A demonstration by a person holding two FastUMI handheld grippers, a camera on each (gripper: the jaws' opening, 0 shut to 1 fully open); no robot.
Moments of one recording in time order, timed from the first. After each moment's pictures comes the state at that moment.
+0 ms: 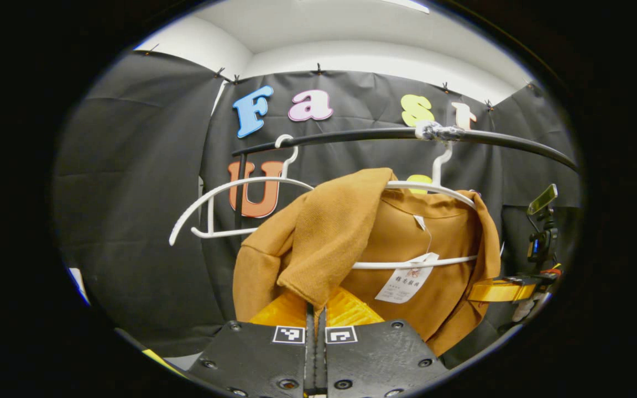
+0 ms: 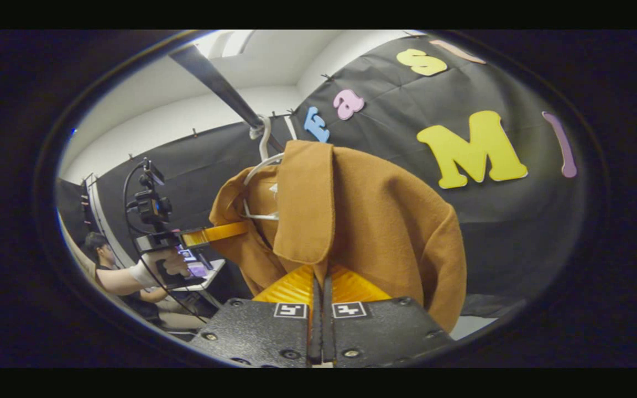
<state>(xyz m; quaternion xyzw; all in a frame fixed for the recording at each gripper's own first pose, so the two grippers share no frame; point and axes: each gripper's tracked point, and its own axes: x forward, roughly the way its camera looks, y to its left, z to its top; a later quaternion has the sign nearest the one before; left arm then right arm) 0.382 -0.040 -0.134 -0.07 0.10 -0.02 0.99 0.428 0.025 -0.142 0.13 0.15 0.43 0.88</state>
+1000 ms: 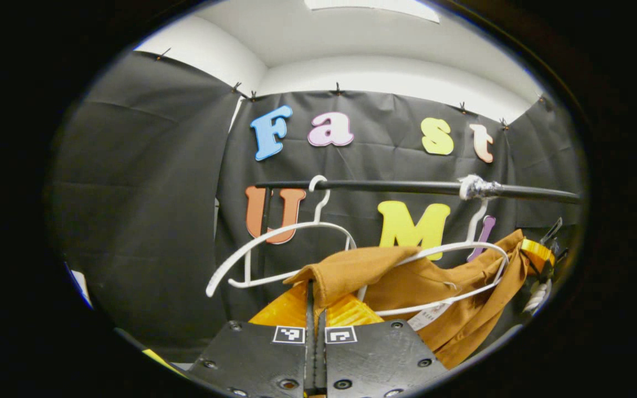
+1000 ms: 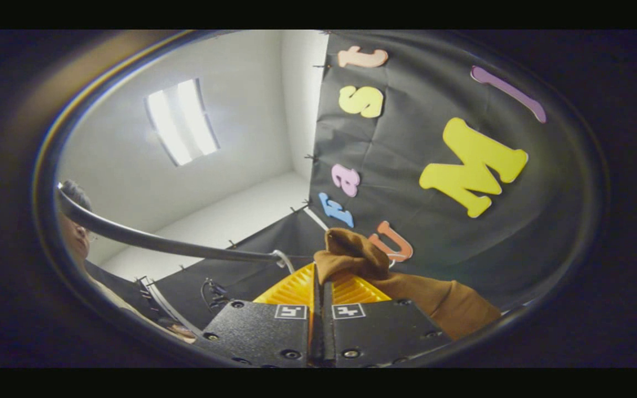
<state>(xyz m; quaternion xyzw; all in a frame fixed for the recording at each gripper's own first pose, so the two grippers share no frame) 0.408 0.021 -0.073 -0.08 0.05 0.02 1.00 0.475 -0.055 -0.001 0.44 -0.03 0.44 0.78</state>
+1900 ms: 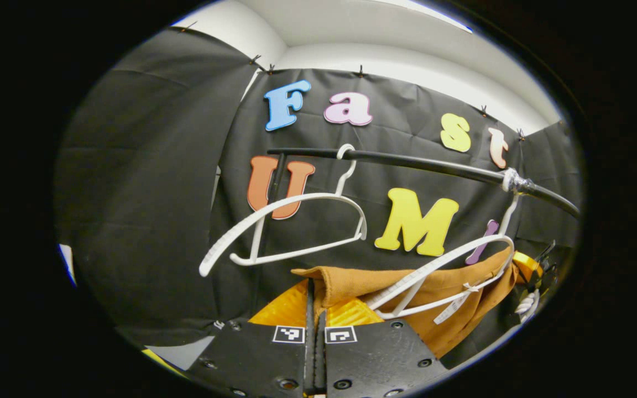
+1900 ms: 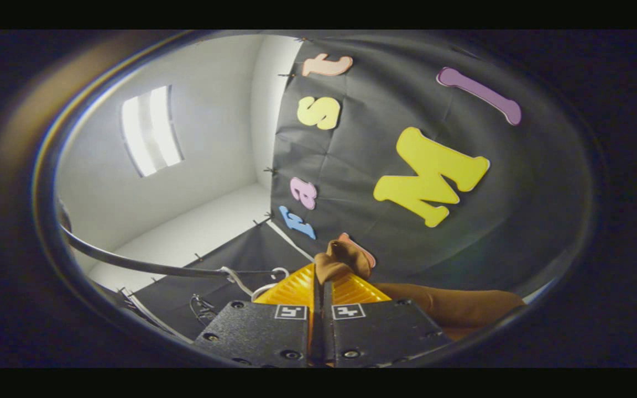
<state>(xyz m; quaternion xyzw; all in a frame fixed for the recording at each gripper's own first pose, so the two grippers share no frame) 0.434 0.033 -0.119 -0.14 0.10 0.00 0.98 0.533 -0.088 -0.029 0.46 0.00 0.37 0.81</state>
